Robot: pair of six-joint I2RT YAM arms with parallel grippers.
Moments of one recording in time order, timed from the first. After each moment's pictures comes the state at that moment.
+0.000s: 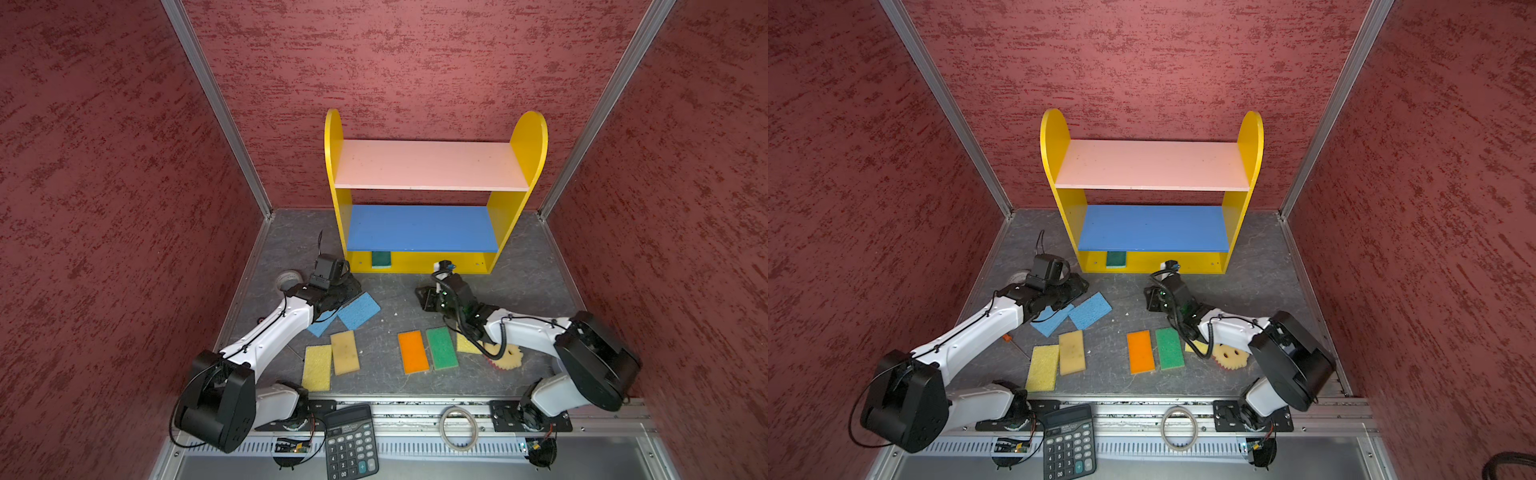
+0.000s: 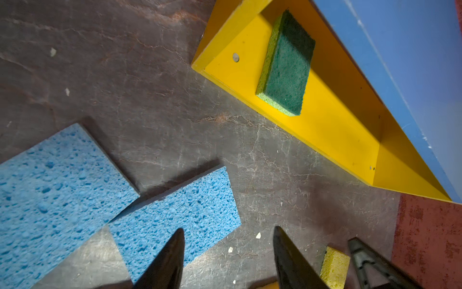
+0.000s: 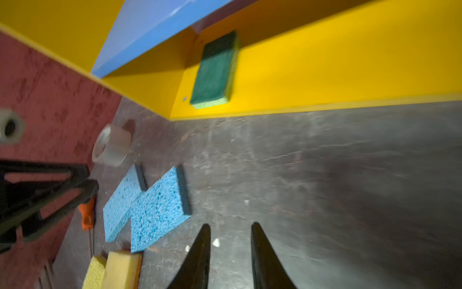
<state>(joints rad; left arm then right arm) -0.35 1.25 0.79 -0.42 0.06 -0.87 0.80 1.57 0.72 0.32 0.04 0.73</state>
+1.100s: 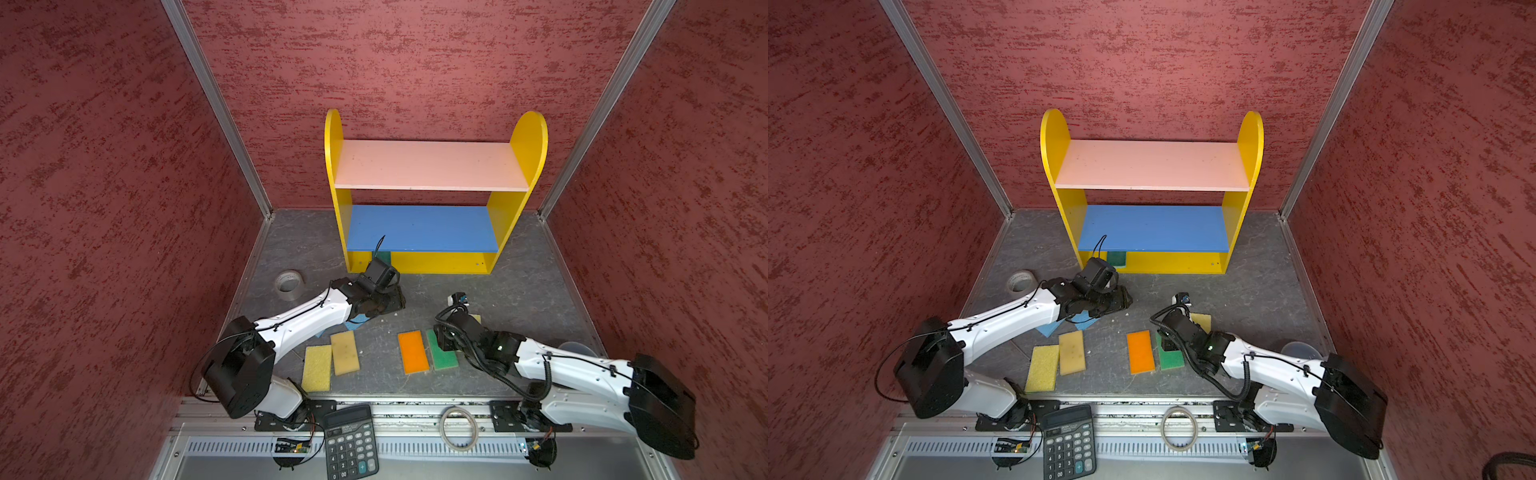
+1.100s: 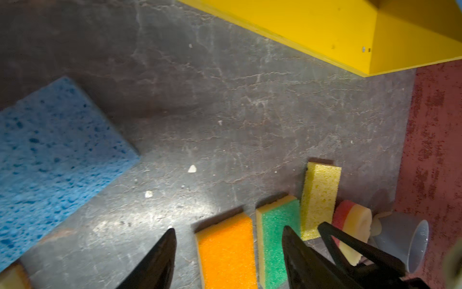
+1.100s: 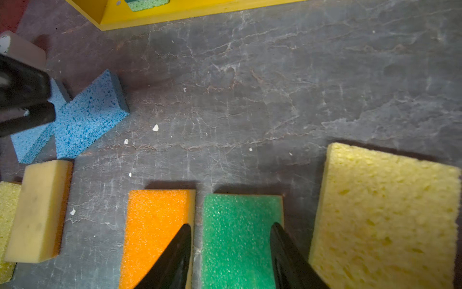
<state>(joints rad) -0.73 1.47 1.02 -0.52 0.08 -0.90 0.97 1.14 0.51 -0.23 0.29 0.81</state>
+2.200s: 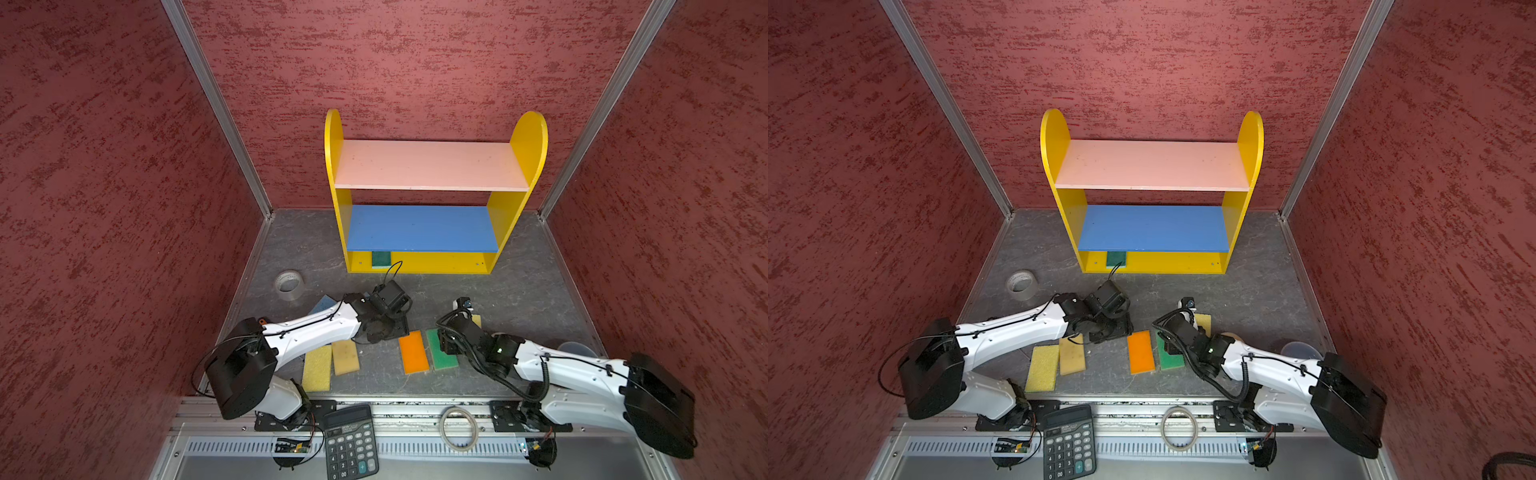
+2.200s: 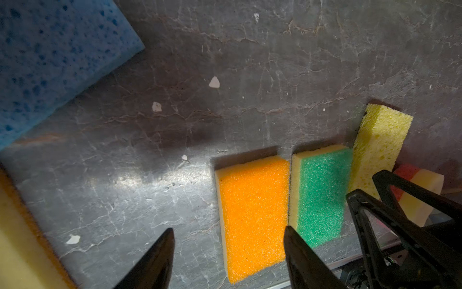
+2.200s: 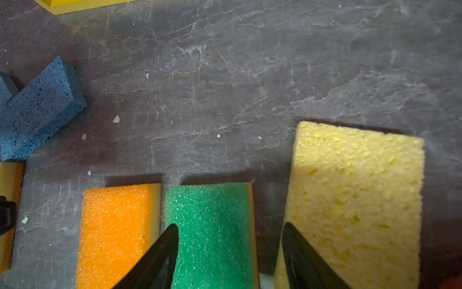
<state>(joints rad) -0.90 1.46 0.93 -0.64 0.03 -1.04 0.96 1.15 0.47 -0.25 0.34 0.85</state>
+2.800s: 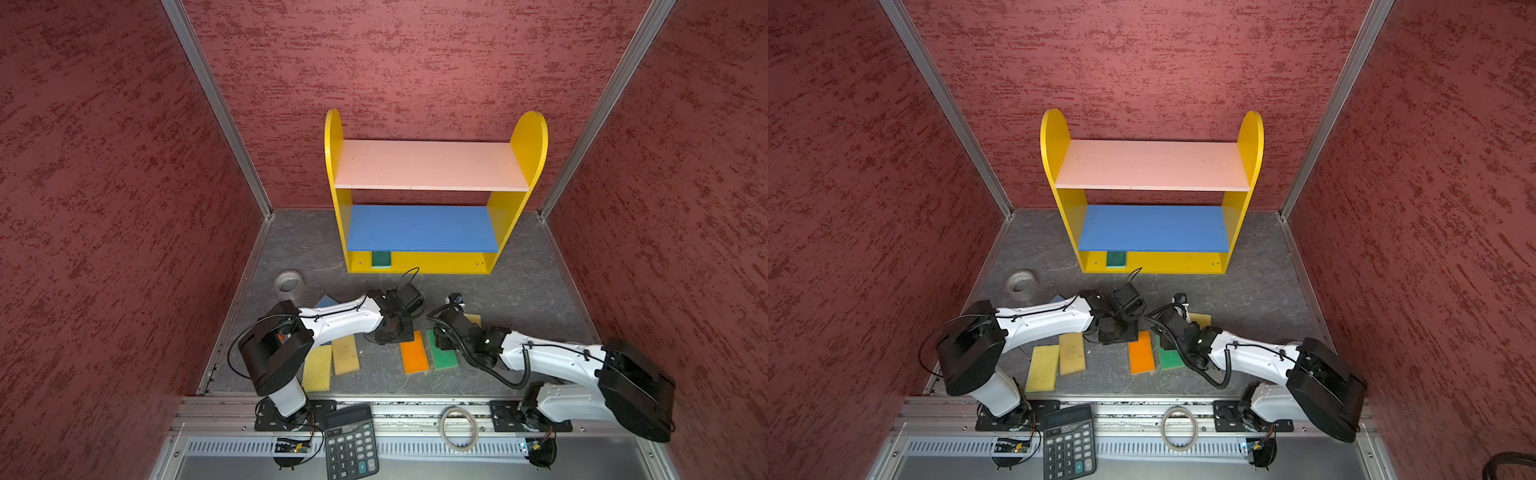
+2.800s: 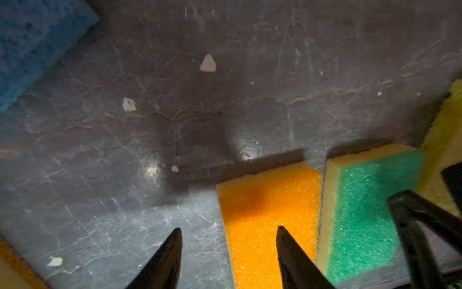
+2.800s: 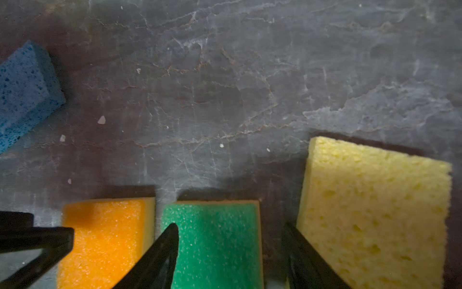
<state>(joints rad) -0.93 1.68 1.05 -0.72 0.03 -0.98 0.93 1.29 0.56 -0.24 0.32 0.79</state>
